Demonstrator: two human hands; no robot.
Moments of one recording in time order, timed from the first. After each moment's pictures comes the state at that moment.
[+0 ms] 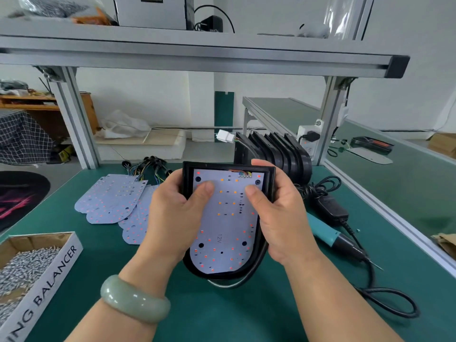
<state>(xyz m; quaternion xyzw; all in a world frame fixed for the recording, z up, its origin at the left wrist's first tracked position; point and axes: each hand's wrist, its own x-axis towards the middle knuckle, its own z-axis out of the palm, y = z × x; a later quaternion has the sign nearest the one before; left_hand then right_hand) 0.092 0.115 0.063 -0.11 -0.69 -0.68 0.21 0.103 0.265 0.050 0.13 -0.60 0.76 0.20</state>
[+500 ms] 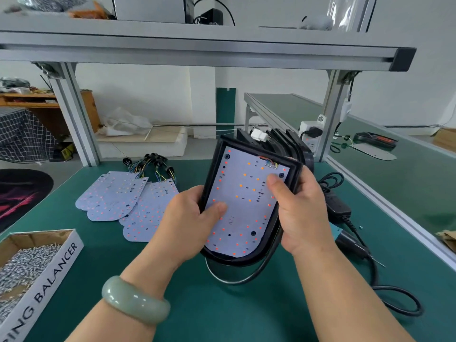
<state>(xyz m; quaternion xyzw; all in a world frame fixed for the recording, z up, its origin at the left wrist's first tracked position) 0.092 0.115 0.052 -0.13 -0.82 -0.54 0.11 0.104 0.282 0.060 0.05 -0.56 0.79 0.25</state>
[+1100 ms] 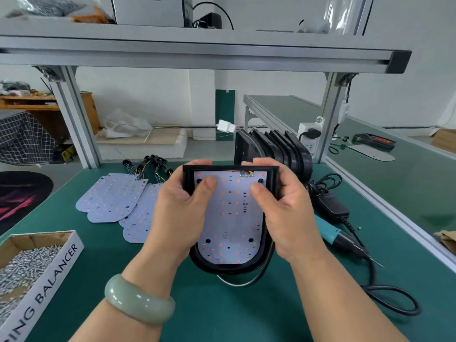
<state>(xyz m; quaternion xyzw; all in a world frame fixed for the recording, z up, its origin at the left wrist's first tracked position) 0.096 0.124 0.071 -0.12 -0.66 -0.72 0.17 0.108 0.273 0.056 0.16 -0.64 0.72 0.23</state>
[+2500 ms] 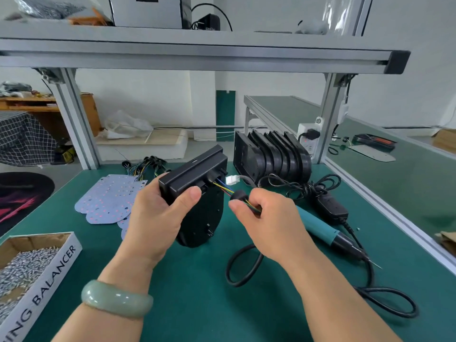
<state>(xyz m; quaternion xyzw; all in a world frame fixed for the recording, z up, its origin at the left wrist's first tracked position) 0.087 0.092 0.053 -0.16 -0.69 -0.69 0.17 0.115 0.275 0.053 0.06 -0.88 0.40 0.24</state>
